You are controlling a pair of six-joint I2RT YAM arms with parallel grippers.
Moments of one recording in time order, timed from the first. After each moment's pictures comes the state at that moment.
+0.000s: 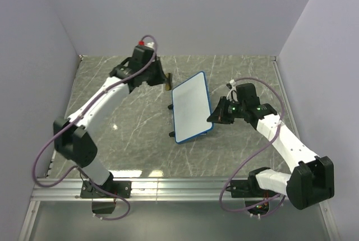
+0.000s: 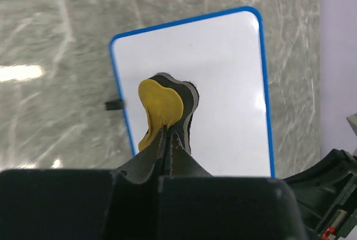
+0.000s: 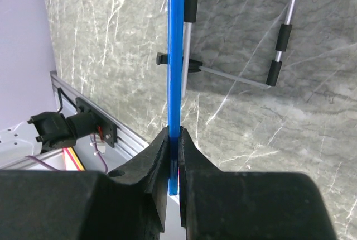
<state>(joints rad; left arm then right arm) -0.51 1.65 1.58 -0.59 0.09 -0.62 0.30 1.18 0.87 -0.53 -0.52 0.57</state>
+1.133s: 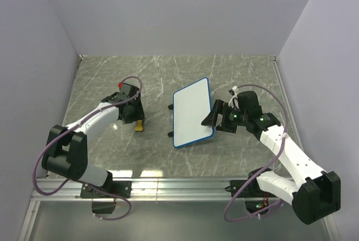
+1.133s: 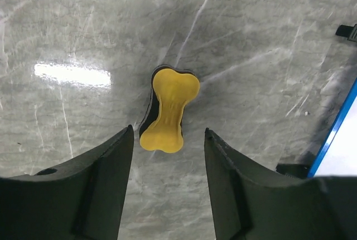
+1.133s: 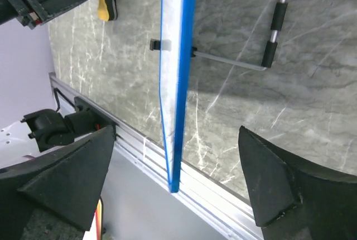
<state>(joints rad) -0.34 1.46 0.92 -0.53 -0.10 -0.56 0.34 1.04 0.76 -0.52 -0.47 0.64</state>
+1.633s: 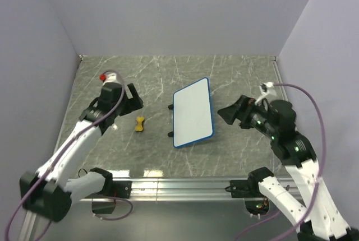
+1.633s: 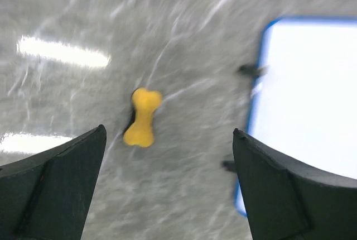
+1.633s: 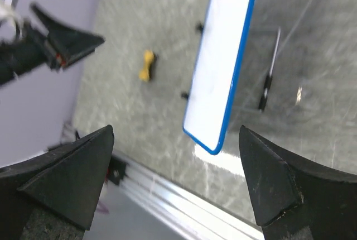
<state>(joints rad) -0.34 1.15 0.94 -0.55 -0.14 -0.59 0.34 0.72 0.96 -0.68 -0.26 0.62</state>
